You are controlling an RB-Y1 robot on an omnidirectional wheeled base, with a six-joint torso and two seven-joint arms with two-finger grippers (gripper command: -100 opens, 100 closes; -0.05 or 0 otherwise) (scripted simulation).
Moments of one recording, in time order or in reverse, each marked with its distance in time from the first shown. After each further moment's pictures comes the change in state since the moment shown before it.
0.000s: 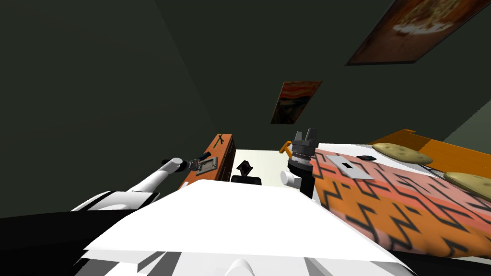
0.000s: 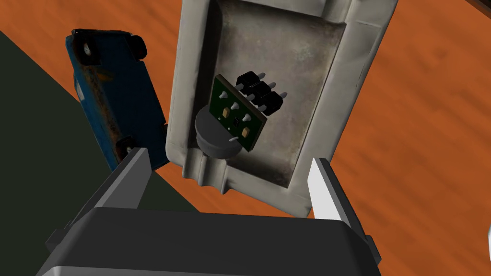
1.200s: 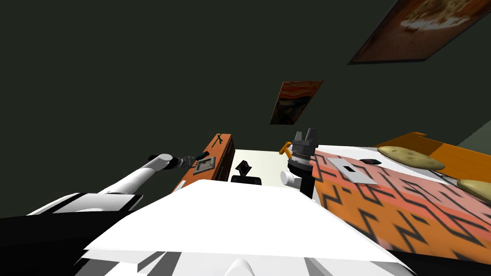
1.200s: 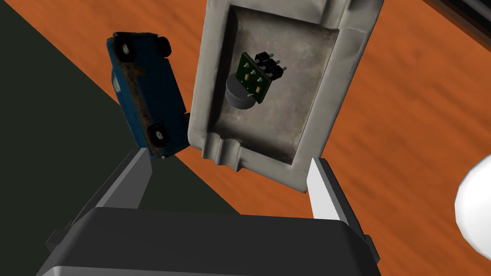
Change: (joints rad) left arm 0.033 0.149 -0.005 -0.068 0.094 0.085 0.019; right arm 0.000 0.000 0.000 0.000 0.000 0.000 0.000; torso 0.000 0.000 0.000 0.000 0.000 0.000
